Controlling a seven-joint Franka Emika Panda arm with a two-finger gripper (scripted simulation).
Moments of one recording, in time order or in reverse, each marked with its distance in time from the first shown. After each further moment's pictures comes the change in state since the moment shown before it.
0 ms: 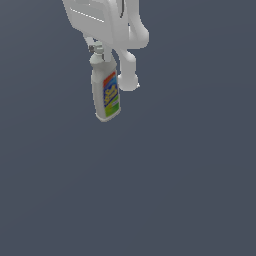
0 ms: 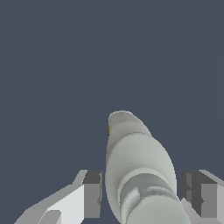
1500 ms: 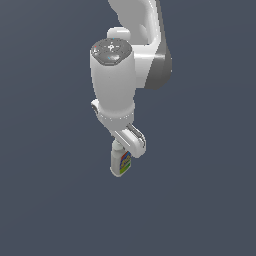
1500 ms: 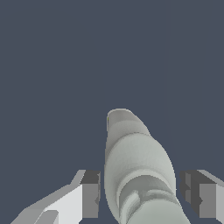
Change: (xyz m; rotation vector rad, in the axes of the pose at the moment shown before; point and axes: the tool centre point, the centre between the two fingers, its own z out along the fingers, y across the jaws) arm 0.046 -0.126 0.230 0.006 0.007 -0.001
